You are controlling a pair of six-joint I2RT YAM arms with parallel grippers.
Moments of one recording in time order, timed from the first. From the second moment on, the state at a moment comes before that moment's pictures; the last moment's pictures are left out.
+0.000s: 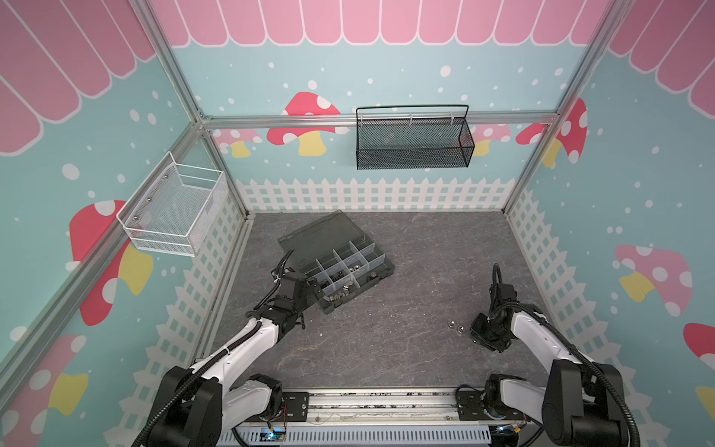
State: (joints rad) left arm -0.30 1.14 0.54 -0.20 -0.19 -0.83; right arm -0.10 1.19 0.54 -0.80 -0.11 0.57
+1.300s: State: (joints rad) left arm -0.29 1.13 0.54 -0.20 -0.19 -0.84; right arm 0.35 1.39 1.00 -0.73 0.03 0.54
